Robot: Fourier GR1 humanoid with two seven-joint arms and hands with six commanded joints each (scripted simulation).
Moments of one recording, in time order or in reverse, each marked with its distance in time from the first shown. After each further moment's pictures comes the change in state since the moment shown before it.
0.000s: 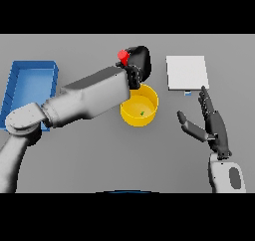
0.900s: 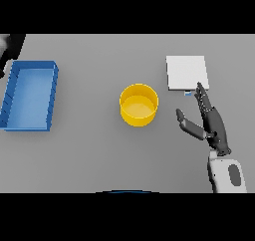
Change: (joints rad) left arm -0.294 0.304 0.521 0.477 0.463 0.205 0.122; right arm -0.030 -0.015 0.013 0.006 -0.012 0.033 -0.034
